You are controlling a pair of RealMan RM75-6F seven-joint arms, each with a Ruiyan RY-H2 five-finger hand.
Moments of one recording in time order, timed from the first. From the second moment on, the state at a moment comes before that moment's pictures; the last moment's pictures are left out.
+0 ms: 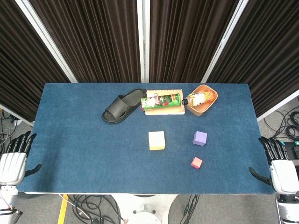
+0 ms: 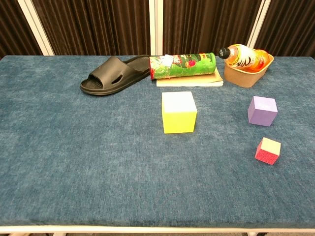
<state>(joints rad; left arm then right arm) -0.07 -1.21 -0.04 -1.57 1.48 1.51 0.15 0.03 -1.14 0.04 -1.55 -1.60 1.59 0.16</state>
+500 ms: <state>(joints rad) -0.07 -1.23 -0.04 -1.55 1.48 1.51 0.13 0.10 -1.12 0.02 -1.62 -1.67 1.50 0.16</state>
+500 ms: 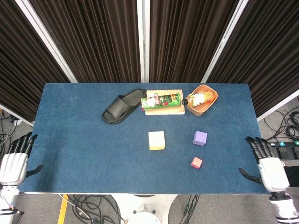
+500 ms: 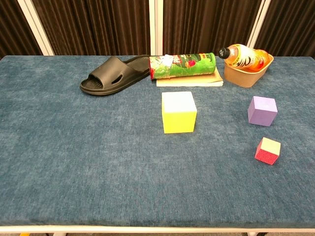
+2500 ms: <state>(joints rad) -0.04 -1.22 -0.03 -1.47 1.46 1.51 0.00 0.94 -1.86 0.29 -1.26 -0.85 0.77 -0.41</state>
